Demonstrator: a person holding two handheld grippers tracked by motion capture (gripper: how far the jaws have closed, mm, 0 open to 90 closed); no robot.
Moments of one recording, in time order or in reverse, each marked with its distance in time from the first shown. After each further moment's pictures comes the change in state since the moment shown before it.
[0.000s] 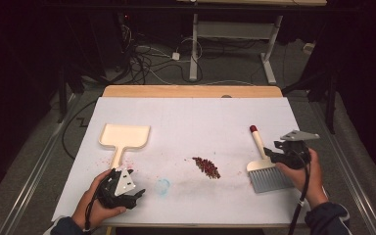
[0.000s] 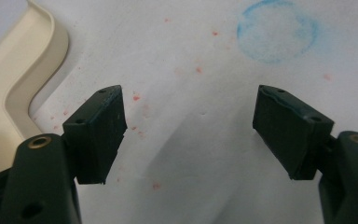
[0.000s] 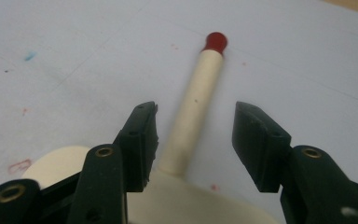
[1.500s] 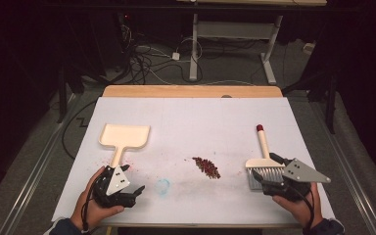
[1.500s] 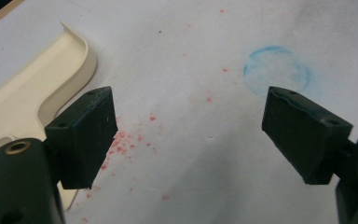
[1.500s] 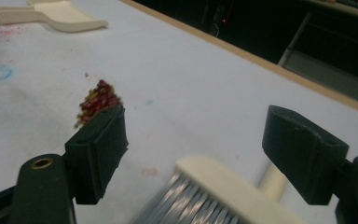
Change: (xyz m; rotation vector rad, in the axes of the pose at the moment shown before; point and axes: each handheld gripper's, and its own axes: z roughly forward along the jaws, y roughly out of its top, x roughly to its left) left arm 0.001 0.000 -0.017 -0.123 0.029 -0.083; right arm 0.071 -0.050 -0.064 -0.368 0.083 -0.168
